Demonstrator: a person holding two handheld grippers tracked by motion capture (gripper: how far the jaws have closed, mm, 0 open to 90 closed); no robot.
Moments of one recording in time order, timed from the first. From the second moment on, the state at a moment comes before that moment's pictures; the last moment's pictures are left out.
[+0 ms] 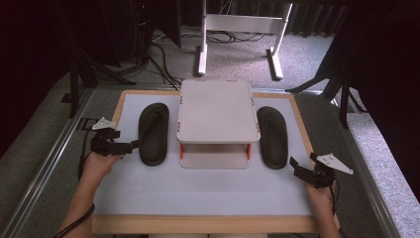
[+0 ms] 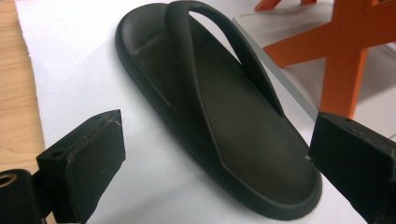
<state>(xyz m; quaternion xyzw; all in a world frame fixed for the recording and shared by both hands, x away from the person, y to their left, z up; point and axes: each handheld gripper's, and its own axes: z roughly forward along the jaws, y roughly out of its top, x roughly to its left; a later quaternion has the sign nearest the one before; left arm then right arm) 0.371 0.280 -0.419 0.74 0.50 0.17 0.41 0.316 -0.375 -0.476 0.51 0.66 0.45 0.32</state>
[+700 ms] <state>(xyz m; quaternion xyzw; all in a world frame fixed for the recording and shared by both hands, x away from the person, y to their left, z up) 0.431 0.251 -0.415 0.78 0.50 0.12 0.34 0.317 -0.373 -0.477 0.51 0.66 0.44 0.32</state>
